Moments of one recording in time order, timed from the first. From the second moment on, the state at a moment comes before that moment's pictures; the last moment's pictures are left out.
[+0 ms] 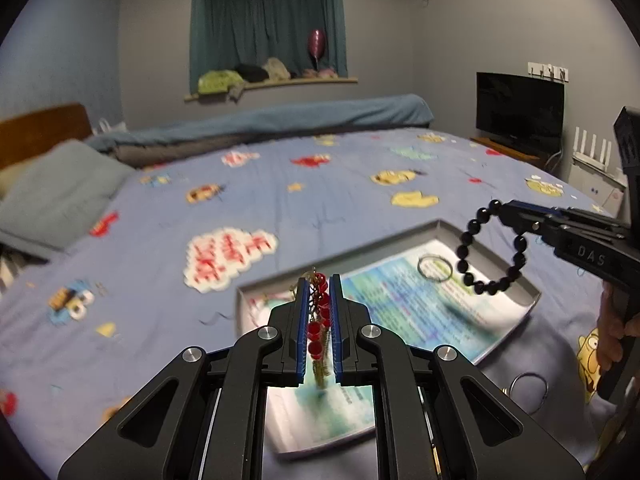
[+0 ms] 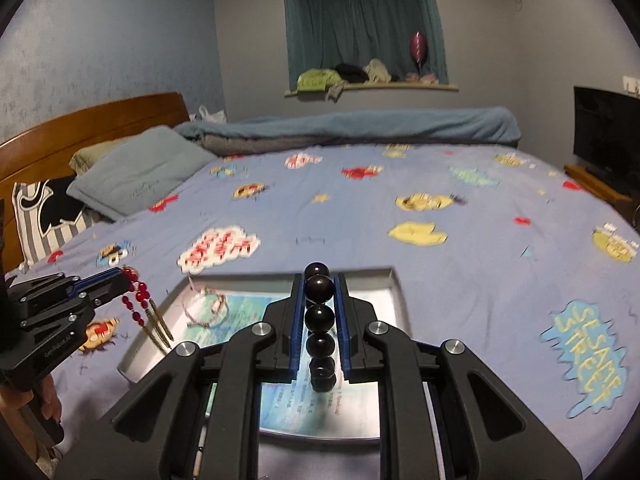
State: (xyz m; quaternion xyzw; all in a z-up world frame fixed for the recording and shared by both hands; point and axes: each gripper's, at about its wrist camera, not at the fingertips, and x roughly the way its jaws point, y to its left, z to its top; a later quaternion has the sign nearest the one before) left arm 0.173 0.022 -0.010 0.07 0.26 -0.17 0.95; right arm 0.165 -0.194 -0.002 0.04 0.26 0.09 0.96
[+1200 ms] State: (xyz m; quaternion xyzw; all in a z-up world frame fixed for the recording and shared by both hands) left arm 0.206 0.025 -0.081 0.08 0.35 -0.15 0.92; right arm 0.194 -0.200 -0.073 0.03 0.37 0.04 0.93
